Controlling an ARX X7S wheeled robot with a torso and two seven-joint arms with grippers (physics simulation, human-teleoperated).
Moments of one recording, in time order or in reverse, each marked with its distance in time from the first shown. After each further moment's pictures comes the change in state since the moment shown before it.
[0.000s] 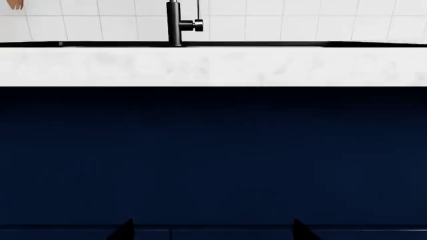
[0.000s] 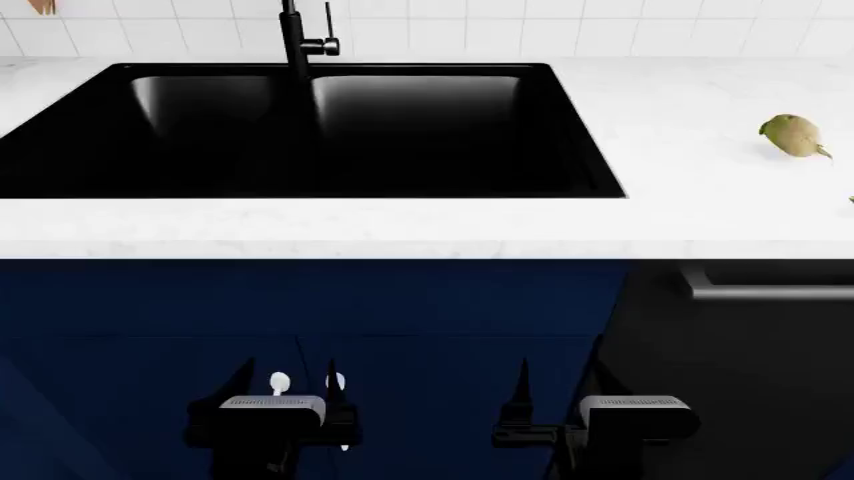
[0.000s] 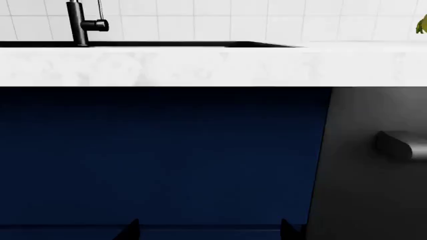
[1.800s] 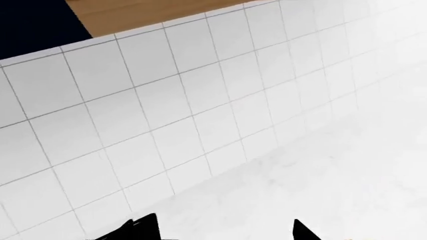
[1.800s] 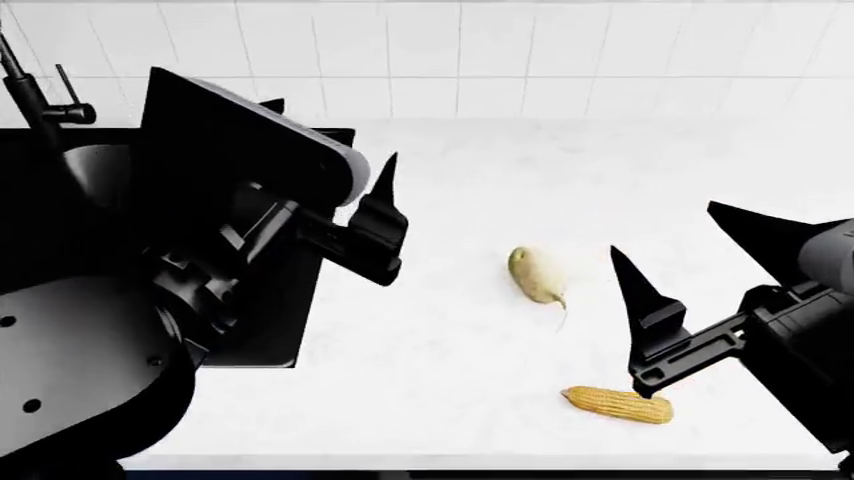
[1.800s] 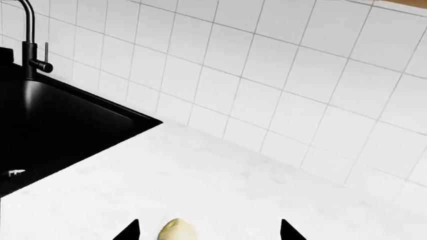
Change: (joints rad) left arm -1.006 -0.320 0.059 0.786 -1.119 -1.526 -0.538; right arm 0.562 0.576 0.495 -1.012 0.940 1.524 -0.096
